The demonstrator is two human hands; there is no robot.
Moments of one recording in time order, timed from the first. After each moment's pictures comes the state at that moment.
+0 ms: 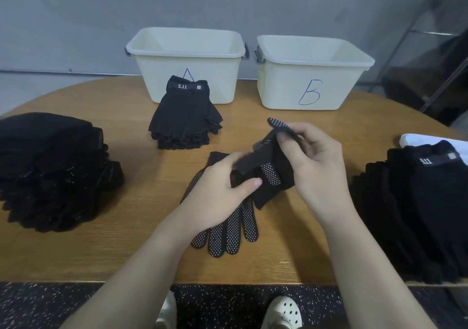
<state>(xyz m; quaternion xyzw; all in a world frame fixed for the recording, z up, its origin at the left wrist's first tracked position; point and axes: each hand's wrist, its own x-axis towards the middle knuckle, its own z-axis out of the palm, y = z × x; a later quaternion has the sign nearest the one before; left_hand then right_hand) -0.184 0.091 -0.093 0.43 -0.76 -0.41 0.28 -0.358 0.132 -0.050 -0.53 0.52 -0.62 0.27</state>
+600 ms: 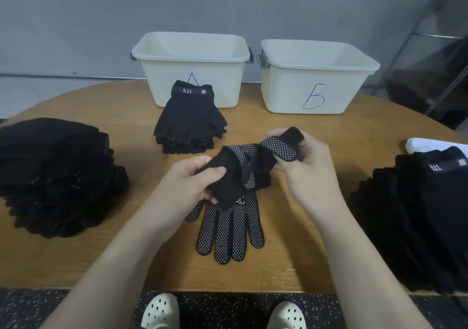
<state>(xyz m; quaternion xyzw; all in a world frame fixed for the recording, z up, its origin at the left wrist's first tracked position) -0.140 0.086 -0.077 0.44 -0.57 -0.59 0.36 -0.348 0.116 -0.056 -0.51 0.53 -0.60 0.32</state>
